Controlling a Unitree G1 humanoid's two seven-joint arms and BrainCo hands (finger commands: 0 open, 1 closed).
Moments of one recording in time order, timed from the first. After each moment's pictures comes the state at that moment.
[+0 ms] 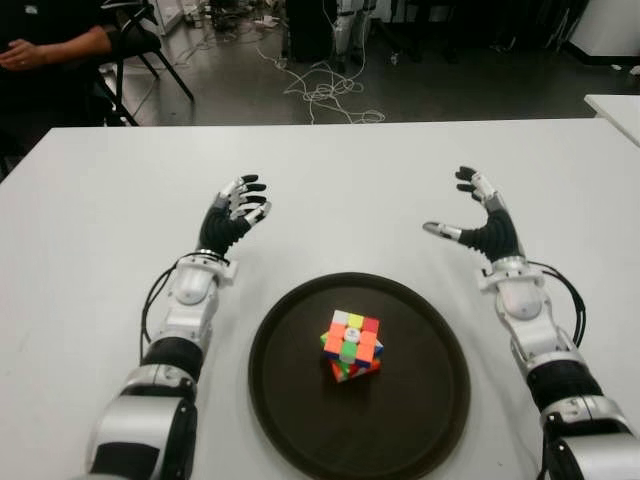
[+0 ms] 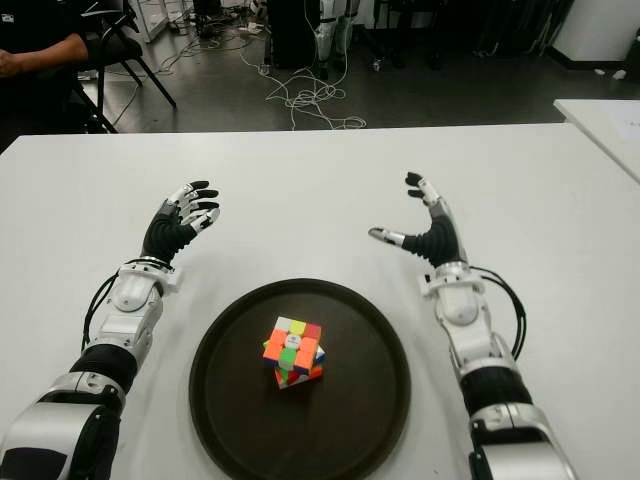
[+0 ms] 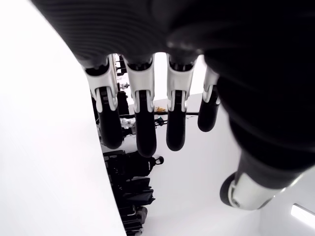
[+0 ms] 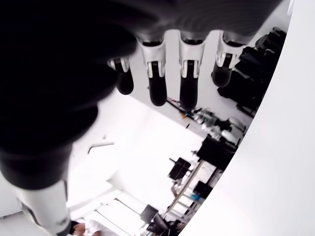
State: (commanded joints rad) left arm -0.60 0.09 0.07 1.03 0.02 -0.57 -0.10; right arm -0.45 -0.25 -0.01 0.81 -0.21 -0.47 -0.18
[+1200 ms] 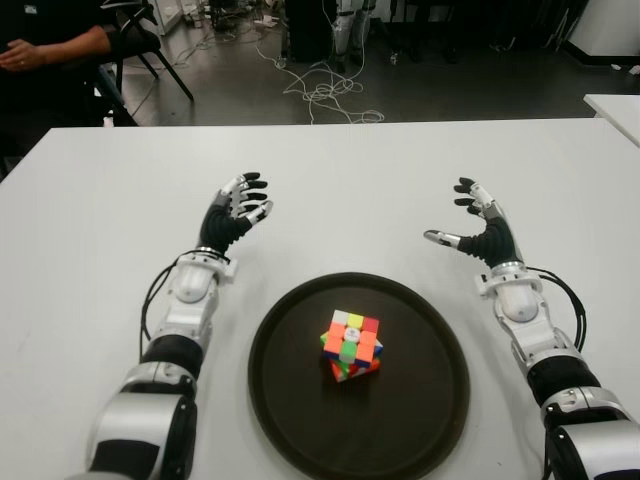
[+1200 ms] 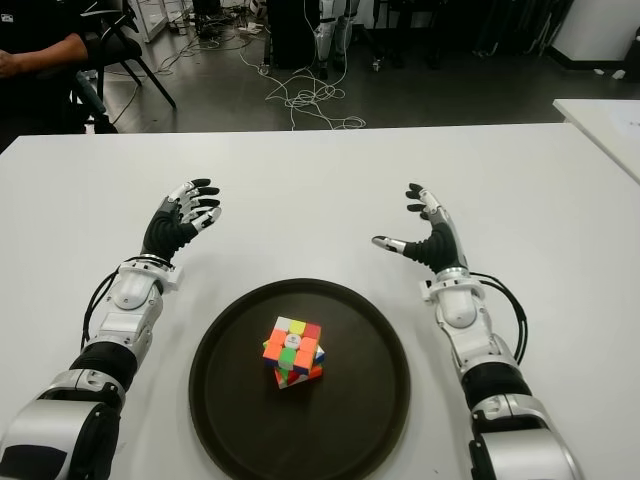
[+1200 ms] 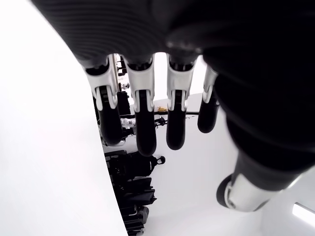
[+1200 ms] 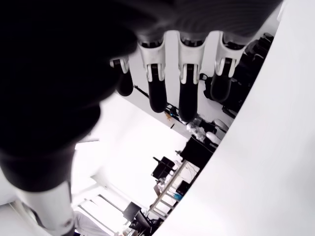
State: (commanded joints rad) left arm -0.60 0.10 0.07 1.04 0.02 -0.59 -0.11; right arm -0.47 -0.24 0.03 0.90 -0.24 -0.54 -0.19
